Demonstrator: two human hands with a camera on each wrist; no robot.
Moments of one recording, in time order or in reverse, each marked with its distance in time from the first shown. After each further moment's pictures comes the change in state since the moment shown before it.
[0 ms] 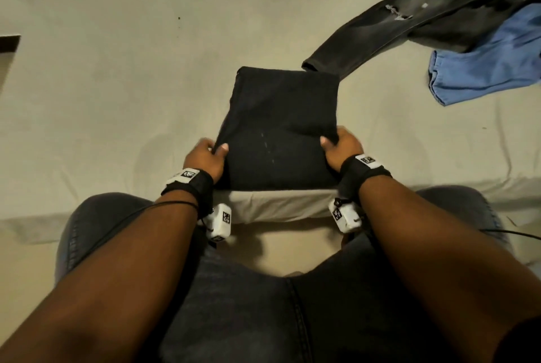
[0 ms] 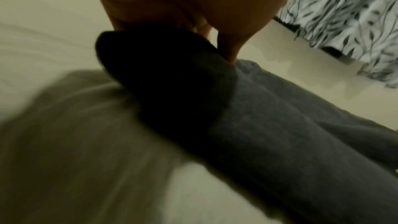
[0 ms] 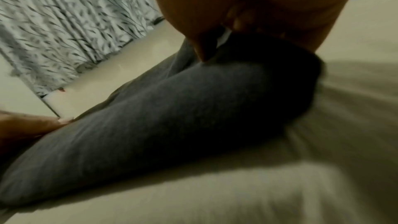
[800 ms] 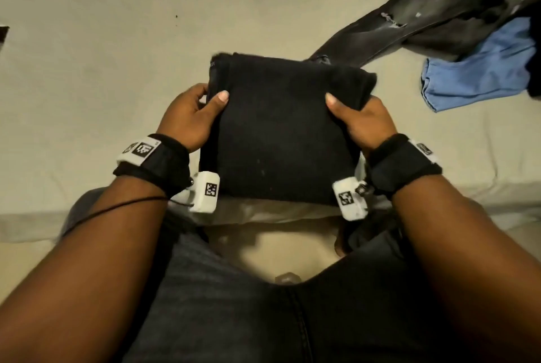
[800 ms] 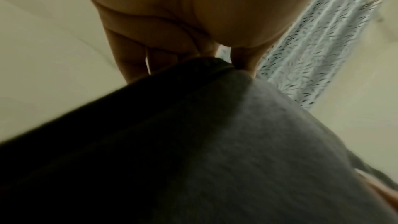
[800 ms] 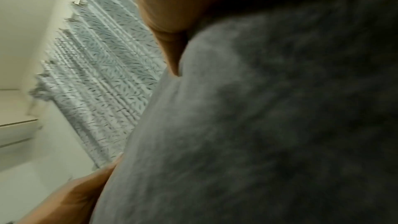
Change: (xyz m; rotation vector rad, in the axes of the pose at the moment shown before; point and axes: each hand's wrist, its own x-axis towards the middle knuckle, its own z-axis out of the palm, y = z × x) left_hand -0.009 0.062 -0.078 -0.386 -0.056 0.404; right_hand -0.031 -0.069 -0.076 0.603 -0.016 -0.215
